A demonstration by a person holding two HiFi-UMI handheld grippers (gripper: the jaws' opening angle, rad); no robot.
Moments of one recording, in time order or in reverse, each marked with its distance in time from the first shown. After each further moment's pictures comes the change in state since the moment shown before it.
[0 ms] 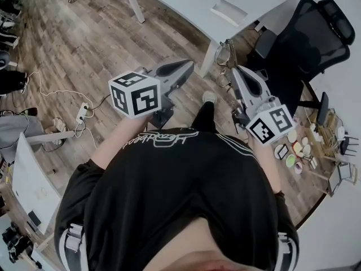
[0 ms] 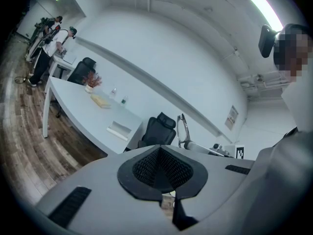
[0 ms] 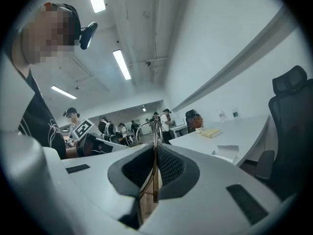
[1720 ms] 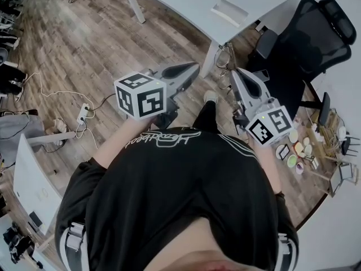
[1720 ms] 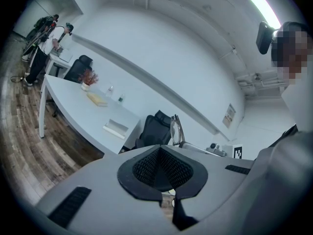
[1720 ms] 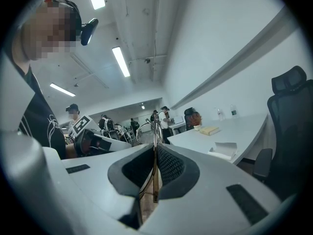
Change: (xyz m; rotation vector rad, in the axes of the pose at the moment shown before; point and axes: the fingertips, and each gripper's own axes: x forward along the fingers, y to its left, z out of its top) left arm 0.013 -0.006 -0.007 0.012 0.022 -0.032; right arm 0.001 -0.006 -0.014 -0.006 0.029 -0.014
